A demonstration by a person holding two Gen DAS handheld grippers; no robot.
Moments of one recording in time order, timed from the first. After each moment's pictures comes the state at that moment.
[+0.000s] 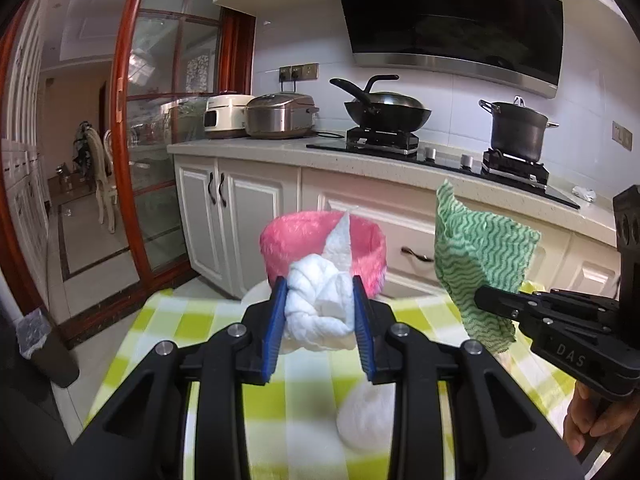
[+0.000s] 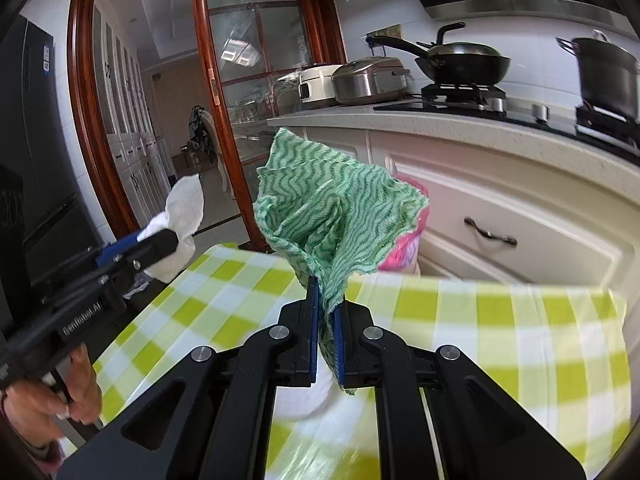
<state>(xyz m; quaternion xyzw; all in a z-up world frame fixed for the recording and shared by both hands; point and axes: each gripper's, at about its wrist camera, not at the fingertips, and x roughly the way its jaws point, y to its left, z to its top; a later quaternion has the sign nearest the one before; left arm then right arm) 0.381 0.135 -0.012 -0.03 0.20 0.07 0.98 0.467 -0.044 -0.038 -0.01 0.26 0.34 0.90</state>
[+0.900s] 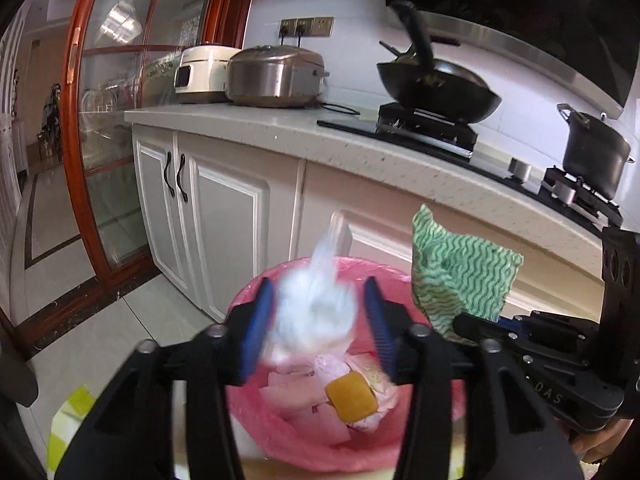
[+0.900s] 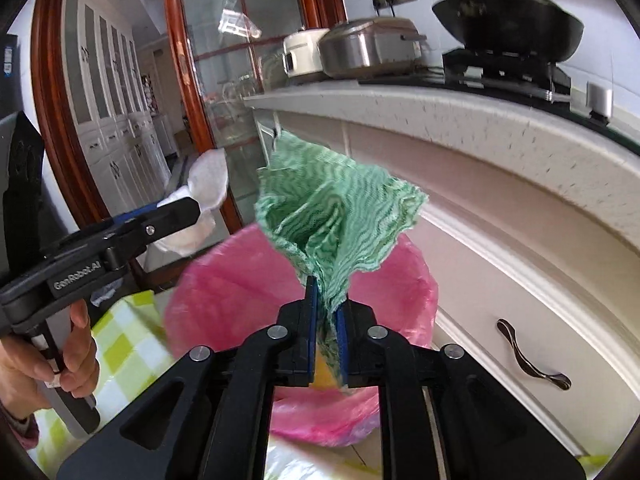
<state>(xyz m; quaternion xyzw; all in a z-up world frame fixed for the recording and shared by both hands) 0.690 0.229 -0.049 -0.08 0.25 0.04 0.96 0.743 0.045 -0.083 -0.03 0.31 0.36 0.88</state>
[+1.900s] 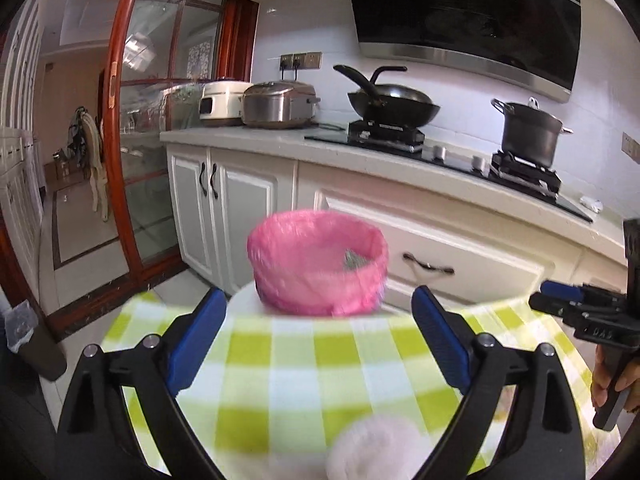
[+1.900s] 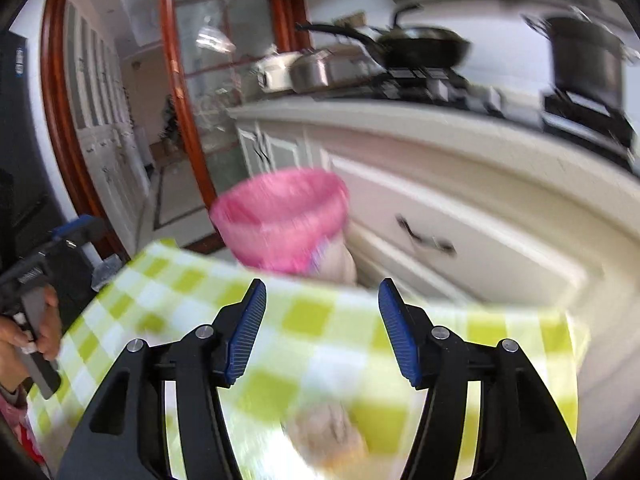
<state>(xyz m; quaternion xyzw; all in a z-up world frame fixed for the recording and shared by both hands) 0.412 0.135 -0.029 -0.06 0.22 0.07 0.97 0.523 -0.145 -0.063 -0.01 0.31 0.29 0.91</state>
